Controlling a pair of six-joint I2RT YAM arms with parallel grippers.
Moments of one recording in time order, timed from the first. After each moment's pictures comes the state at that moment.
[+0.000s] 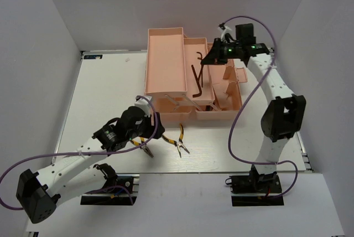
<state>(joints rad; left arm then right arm) -0.77 0.91 0.68 -0.38 -0.05 -0.45 0.20 1.81 1.78 -0.61 -0.78 0.29</state>
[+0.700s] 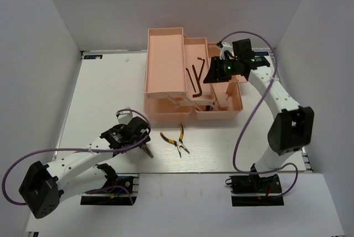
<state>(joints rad) -0.77 0.97 0.54 -0.63 -0.44 -1.03 0.29 1.73 1.60 -0.70 -0.59 0.16</state>
